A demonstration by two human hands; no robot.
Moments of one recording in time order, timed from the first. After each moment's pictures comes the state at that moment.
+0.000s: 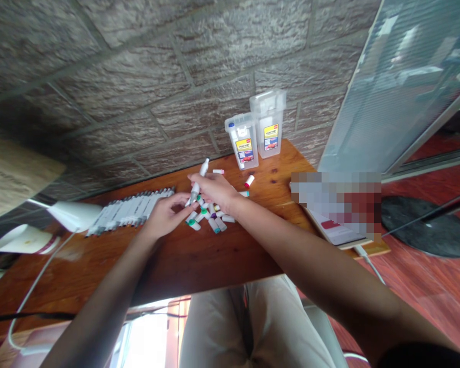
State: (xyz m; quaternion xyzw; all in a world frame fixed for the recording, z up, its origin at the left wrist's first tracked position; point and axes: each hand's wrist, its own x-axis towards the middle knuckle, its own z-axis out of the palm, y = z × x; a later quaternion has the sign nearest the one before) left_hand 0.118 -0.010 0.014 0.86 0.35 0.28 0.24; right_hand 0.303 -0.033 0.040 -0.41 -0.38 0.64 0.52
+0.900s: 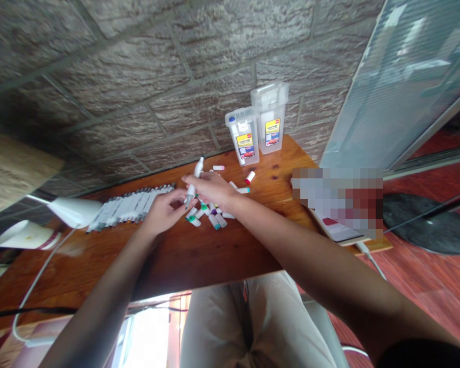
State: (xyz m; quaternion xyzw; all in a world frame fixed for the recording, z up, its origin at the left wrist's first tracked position) left_hand 0.114 -0.007 0.012 0.87 0.33 0.28 0.23; right_hand 0.299 -0.038 0.040 -0.41 -0.43 0.64 0.49
